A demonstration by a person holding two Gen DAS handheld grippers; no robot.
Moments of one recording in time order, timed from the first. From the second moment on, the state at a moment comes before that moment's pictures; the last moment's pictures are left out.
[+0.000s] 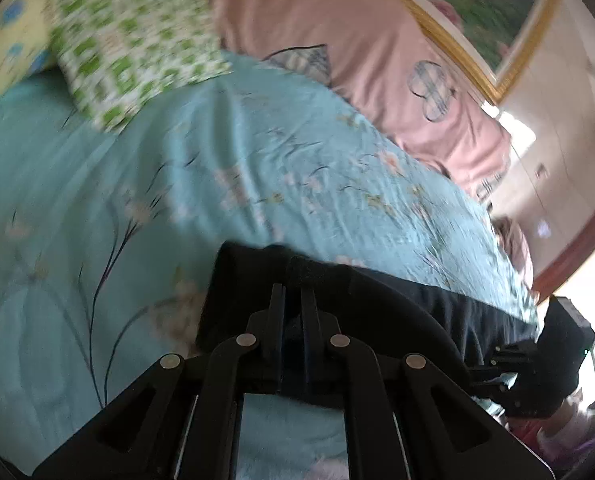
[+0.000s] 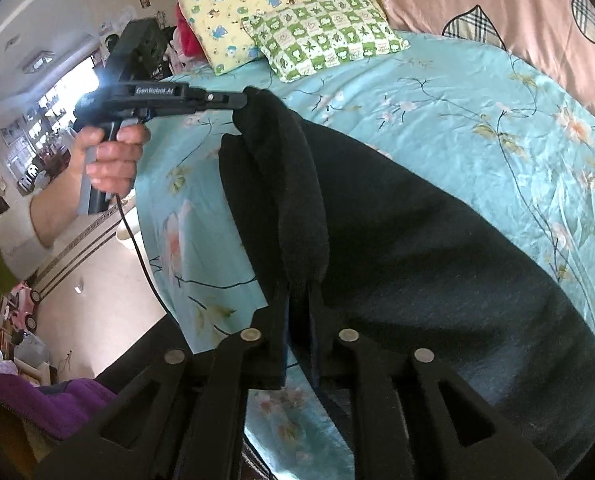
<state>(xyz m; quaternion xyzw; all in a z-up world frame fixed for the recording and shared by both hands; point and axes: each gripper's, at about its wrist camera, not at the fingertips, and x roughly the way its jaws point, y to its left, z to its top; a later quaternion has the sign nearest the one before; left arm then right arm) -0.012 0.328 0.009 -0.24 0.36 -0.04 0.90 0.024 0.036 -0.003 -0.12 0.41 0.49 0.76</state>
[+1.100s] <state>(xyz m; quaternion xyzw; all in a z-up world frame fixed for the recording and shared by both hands) -0.083 0.291 0.001 -0.36 0.36 0.09 0.86 0.091 0.021 0.033 0.00 0.41 0.47 0.78</state>
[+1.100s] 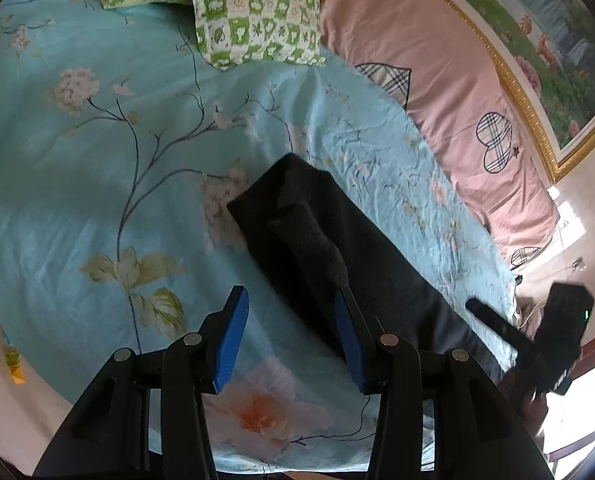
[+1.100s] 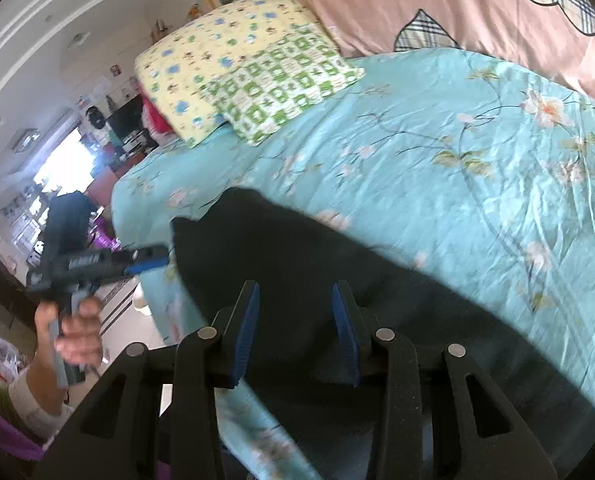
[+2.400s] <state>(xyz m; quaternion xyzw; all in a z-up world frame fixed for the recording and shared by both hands) -0.023 0.293 0.018 -0.29 0.33 0.05 0.90 0.155 0.041 0.005 -0.06 0.47 0.44 0.77</state>
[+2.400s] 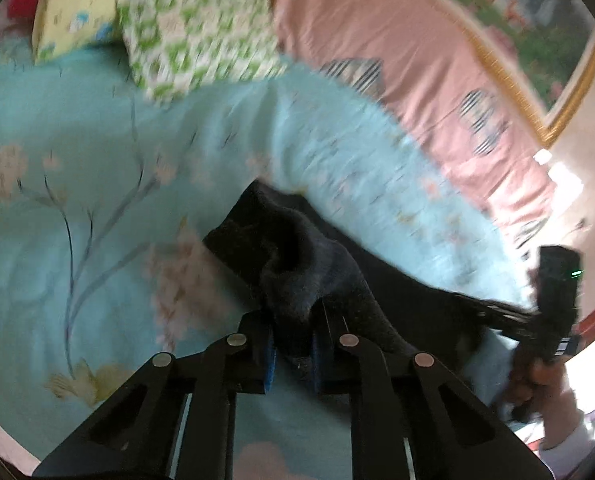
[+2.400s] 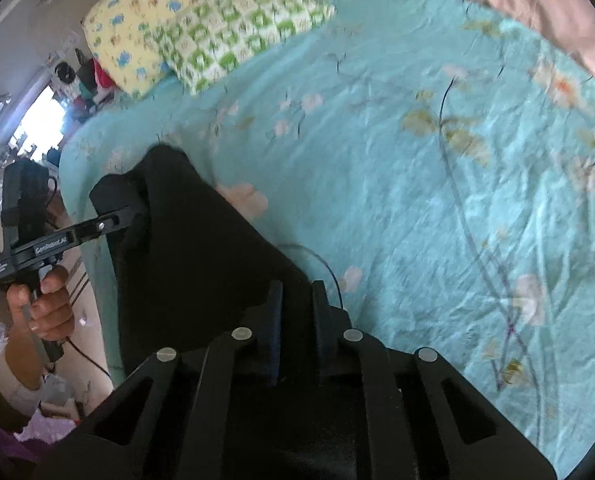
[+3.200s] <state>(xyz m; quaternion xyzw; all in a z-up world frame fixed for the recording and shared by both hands) -0.062 0.365 -0.006 -0.27 0.34 0.12 0.89 0.140 0.087 0.001 0.01 0.44 0.42 0.80</state>
